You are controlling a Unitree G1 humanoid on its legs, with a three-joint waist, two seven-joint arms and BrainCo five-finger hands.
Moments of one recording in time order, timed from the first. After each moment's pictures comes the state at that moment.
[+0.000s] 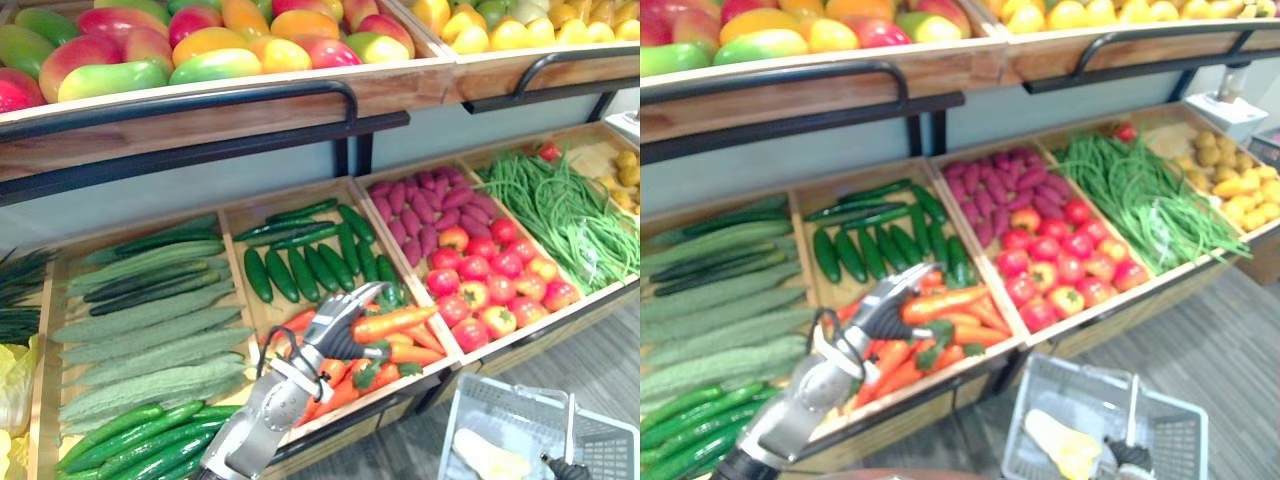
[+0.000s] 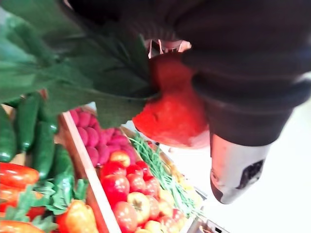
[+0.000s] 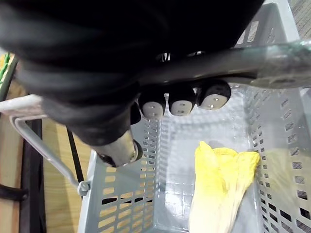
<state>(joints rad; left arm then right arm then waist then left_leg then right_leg) 0.01 0.36 -0.44 -0.18 0.59 -0.24 0.06 0.09 -0.20 -0.56 0.94 -0.10 -0.06 -0.13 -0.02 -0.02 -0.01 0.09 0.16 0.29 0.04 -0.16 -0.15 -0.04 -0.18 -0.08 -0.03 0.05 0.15</state>
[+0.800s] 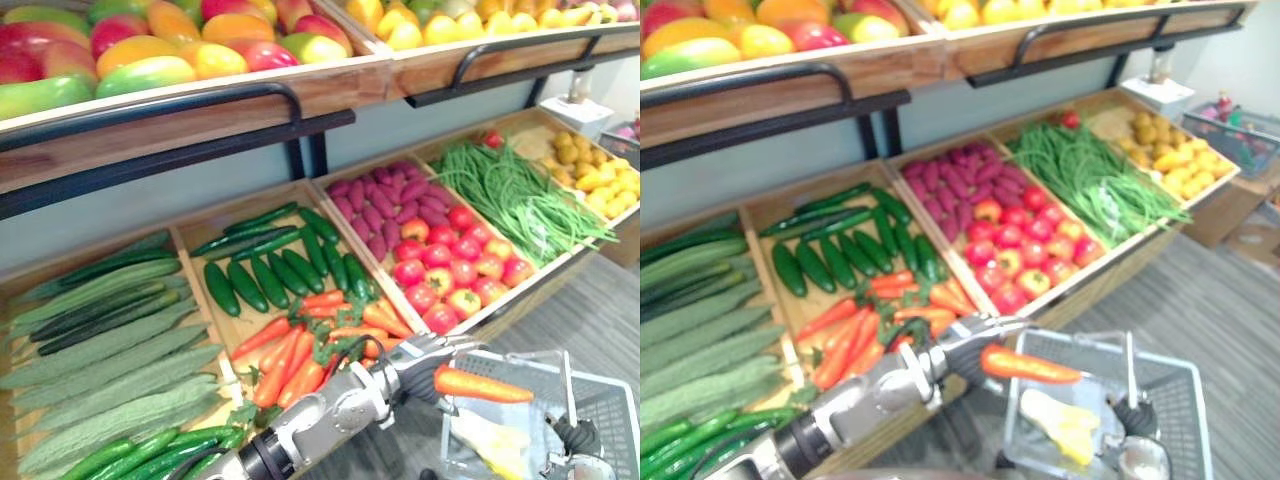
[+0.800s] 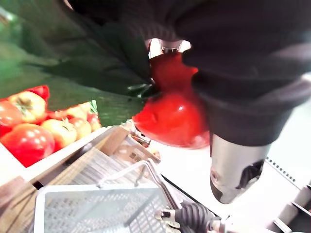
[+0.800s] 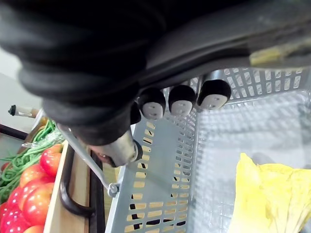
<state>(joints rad) -0.27 0.24 -0.87 0.09 0.59 -0.26 0.01 0.21 -0.20 -0.43 0.54 -0.11 -0.06 -0.13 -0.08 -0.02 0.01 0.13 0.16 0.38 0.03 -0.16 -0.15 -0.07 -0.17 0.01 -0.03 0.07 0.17</state>
